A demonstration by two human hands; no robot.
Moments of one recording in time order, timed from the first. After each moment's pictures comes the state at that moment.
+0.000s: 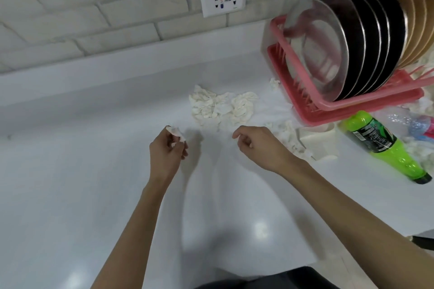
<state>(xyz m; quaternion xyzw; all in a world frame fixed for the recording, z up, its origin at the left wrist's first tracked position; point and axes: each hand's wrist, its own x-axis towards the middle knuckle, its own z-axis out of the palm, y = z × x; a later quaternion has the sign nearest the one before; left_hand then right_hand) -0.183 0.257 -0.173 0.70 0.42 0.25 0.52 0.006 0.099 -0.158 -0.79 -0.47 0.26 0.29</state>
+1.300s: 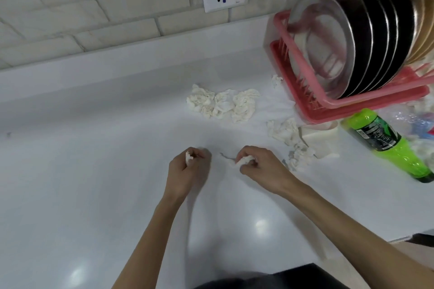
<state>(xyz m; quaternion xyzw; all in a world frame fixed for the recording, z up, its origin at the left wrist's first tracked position) -0.190 0.214 -0.180 0.70 0.44 0.13 0.54 -0.029 0.070 -0.165 -0.75 -0.34 0.41 0.38</state>
